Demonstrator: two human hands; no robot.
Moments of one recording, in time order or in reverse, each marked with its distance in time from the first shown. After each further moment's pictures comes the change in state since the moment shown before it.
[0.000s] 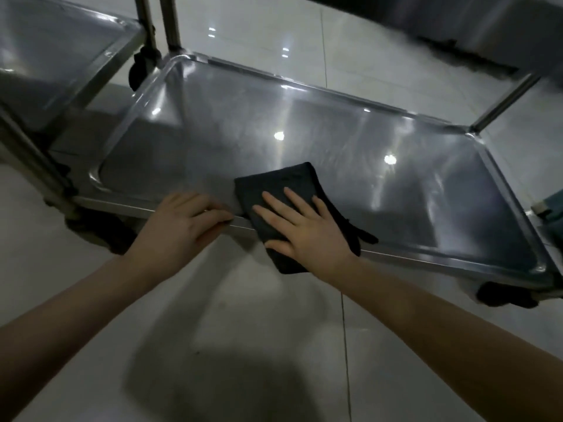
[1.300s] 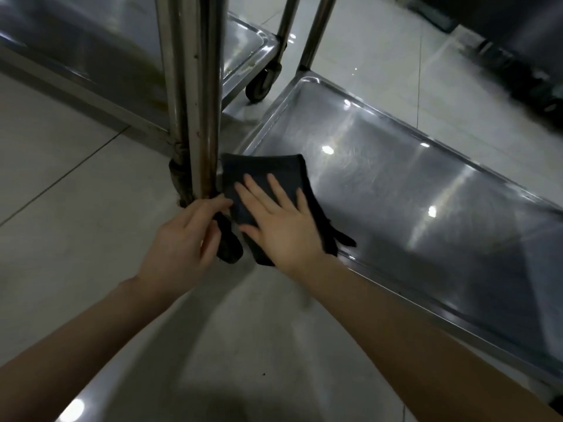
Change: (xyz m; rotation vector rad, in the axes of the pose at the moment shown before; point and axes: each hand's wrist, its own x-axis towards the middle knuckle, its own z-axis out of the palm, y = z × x) left_hand -0.103 -0.067 -0.059 -0.126 0.258 -0.540; right_hand 0.155 -0.160 -0.029 0.108 0.121 -0.176
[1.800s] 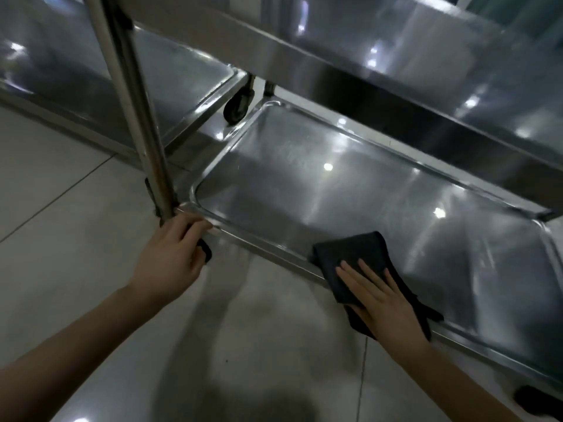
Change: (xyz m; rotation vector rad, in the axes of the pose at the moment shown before) left_hand -0.002 0.061 0.008 0.318 -0.226 -0.054; right_hand -0.226 0.149 -0.020 -0.106 0.156 0.092
